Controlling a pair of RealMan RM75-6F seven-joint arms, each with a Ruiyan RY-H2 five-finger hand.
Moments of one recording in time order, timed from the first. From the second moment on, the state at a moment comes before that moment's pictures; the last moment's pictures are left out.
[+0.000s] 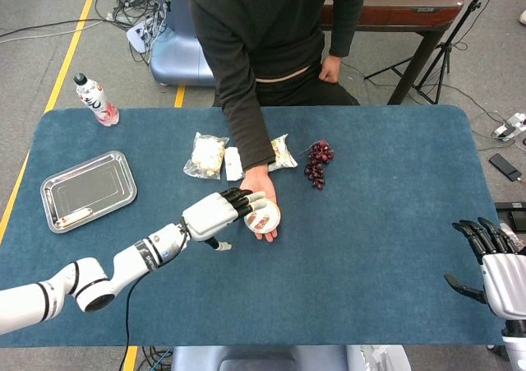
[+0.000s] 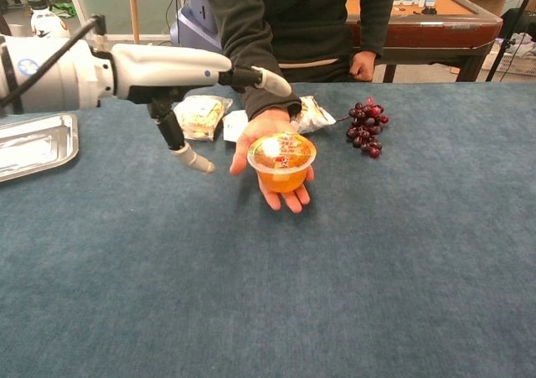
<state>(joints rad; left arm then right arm) -0.96 -1.35 -0.21 -1.52 1.58 0.68 -0.11 0.00 -1.00 0.02 -1.78 -1.57 1.55 -0.03</state>
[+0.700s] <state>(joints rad) -1.16 -1.54 -0.22 -1.32 1.36 0.50 0.05 -0.01 -1.01 0.02 -1.74 -1.55 1.55 0.01</state>
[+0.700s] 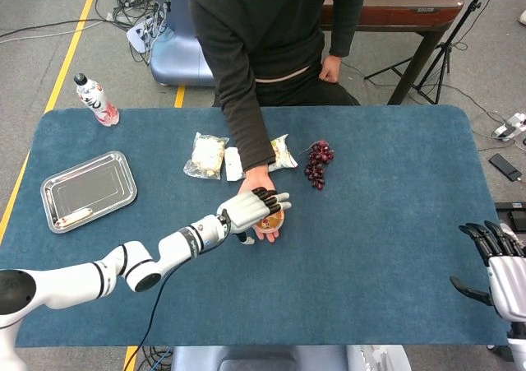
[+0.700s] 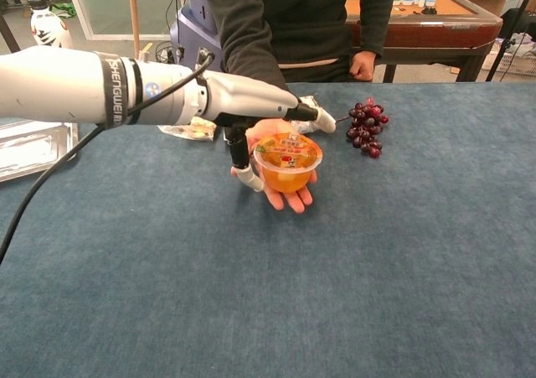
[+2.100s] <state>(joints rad) -1.04 -1.37 -0.16 -1.38 1.32 0.69 -0.07 -0.02 -1.01 0.01 -1.73 -1.57 1.55 0.03</state>
